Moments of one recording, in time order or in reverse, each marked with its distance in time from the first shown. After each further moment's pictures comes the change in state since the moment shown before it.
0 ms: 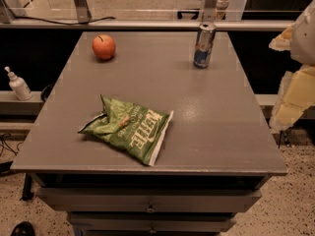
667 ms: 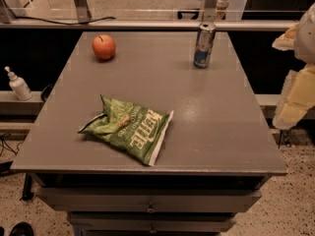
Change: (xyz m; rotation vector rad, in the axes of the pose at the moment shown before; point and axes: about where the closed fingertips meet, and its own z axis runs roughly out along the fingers) arm 0.007 -0.003 -0.001 -0.001 0.003 0.012
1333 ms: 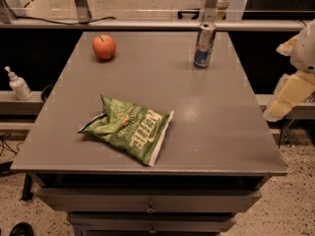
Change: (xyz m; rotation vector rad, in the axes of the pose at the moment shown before) arm 0.027 -0.045 0.047 0.069 -0.068 0.117
